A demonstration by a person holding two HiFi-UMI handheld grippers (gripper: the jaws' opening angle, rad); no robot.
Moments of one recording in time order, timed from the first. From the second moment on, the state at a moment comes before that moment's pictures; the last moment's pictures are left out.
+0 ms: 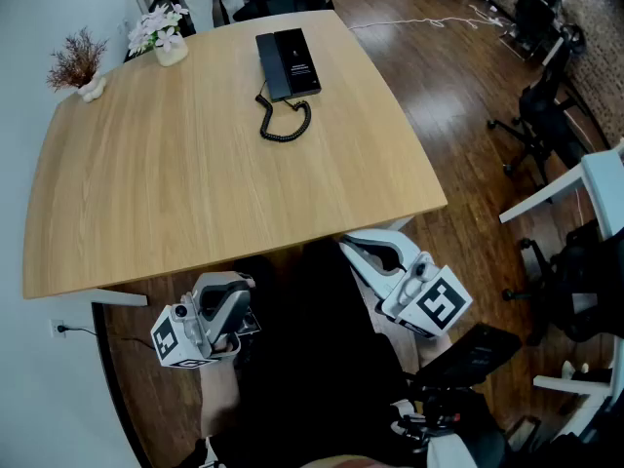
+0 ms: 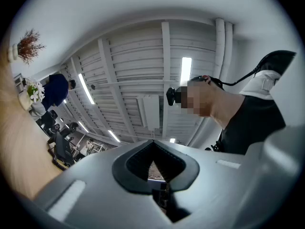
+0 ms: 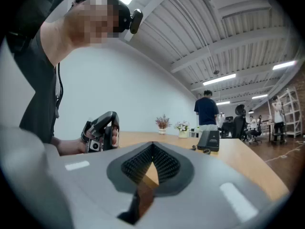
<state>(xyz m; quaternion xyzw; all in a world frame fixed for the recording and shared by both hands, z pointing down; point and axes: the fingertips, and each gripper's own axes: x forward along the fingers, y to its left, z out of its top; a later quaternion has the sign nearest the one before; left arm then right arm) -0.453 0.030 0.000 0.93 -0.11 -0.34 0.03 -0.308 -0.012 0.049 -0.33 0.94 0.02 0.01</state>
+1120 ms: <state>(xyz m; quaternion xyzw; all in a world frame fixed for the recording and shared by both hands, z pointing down) -0.419 -0.110 -0.060 0.97 -0.07 -0.25 -0.02 -0.278 -0.118 0.032 -0.38 0.92 0.05 0.02</state>
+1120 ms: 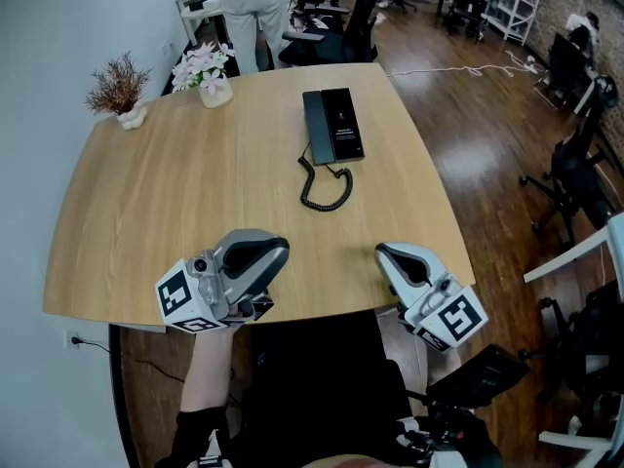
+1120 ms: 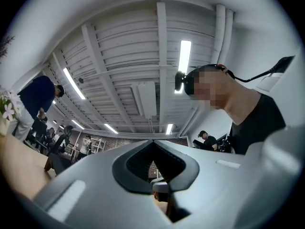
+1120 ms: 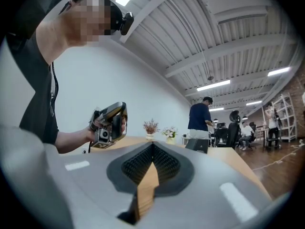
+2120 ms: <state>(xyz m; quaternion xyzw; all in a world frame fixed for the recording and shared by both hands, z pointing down) -0.397 -0.442 0.057 0.91 -0.27 -0.07 0.30 -0.263 -0.262 0.041 -0.36 0.93 0.03 0.01</state>
